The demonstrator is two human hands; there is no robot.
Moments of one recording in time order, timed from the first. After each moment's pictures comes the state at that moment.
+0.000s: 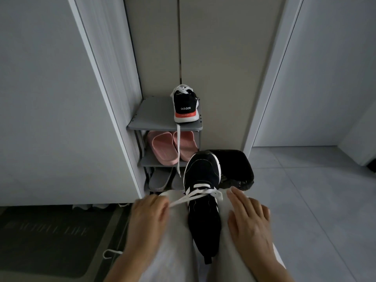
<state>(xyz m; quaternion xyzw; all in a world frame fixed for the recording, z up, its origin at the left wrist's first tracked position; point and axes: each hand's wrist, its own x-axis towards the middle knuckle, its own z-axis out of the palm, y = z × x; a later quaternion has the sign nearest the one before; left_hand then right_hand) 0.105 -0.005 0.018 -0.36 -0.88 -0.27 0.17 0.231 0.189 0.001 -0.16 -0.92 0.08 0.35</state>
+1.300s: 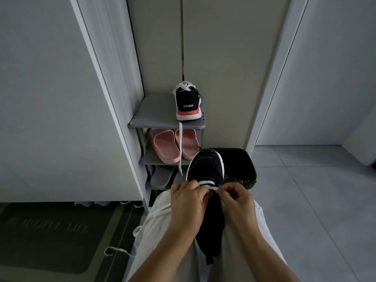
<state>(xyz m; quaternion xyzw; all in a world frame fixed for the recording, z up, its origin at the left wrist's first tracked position) 0.112 0.083 0.022 -0.38 -0.86 -0.26 0.22 0.187 0.180 0.029 -0.31 -0.70 0.59 0.27</state>
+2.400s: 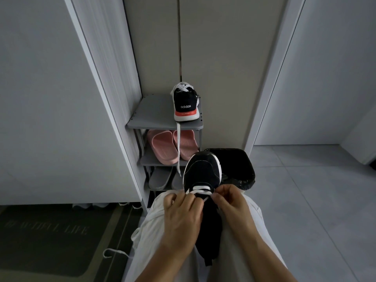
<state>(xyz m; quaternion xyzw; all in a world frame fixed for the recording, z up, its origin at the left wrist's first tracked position) 0.126 0.061 0.002 -0.40 -0.83 -0.23 0.31 0.188 0.180 0.024 -0.26 -0.70 0.63 0.21</state>
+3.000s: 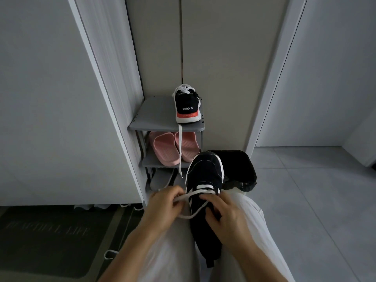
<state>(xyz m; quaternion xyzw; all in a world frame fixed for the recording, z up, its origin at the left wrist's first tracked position) 0.077 0.028 0.027 -0.37 -0.86 -0.36 -0.04 0.191 0.170 0.005 -0.11 -0.90 0.33 0.28</state>
